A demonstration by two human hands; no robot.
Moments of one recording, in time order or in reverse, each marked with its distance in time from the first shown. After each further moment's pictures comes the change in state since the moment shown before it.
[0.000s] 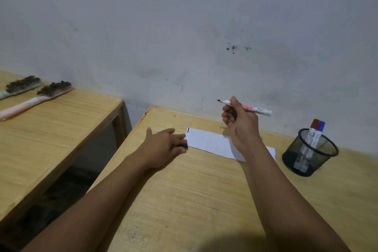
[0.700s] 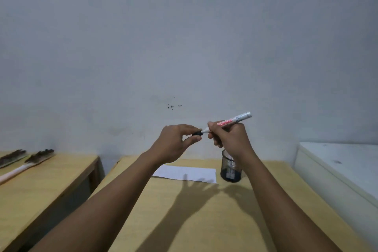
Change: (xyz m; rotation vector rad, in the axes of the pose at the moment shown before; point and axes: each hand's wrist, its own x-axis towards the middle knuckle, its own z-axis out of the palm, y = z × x) left_hand -0.032 0.228 -0.099 -0.296 0.394 0.353; right_hand -0.167 -0.178 -0.066 -0.521 -0.120 -0.444
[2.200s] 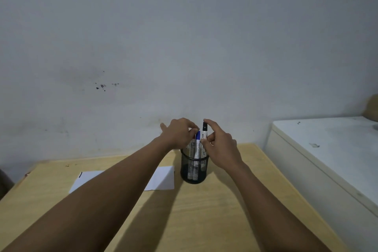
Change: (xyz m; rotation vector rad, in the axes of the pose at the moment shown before) left_hand 0.165 -0.048 0.209 0.218 -0.352 -0.210; right_hand 0.076 0.160 -0.108 -0.813 0.076 0.168
